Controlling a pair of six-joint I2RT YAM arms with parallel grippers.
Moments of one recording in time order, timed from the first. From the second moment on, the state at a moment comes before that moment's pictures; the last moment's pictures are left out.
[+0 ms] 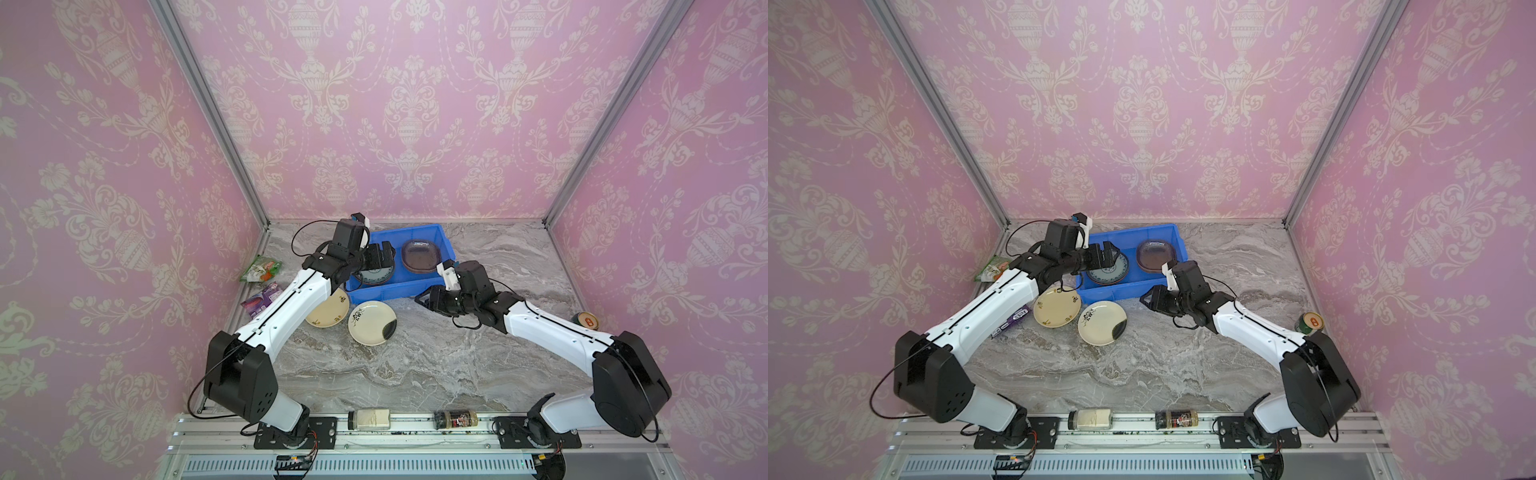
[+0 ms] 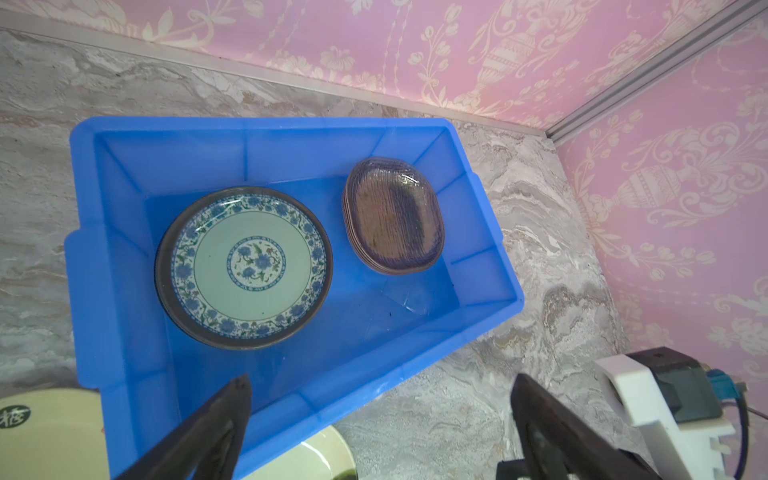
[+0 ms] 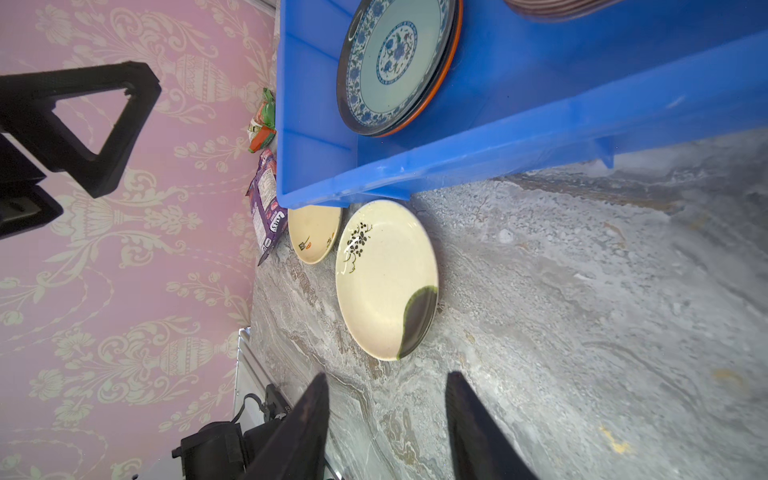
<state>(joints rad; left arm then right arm) -0.41 1.50 1.30 -0.46 0.15 -0.50 0.58 1.45 0.88 -0.11 -0.38 0.82</state>
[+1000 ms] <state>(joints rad) -0.41 1.21 0.89 -0.29 0.28 -0.57 0.71 1.79 0.86 0.14 -0.38 0.97</state>
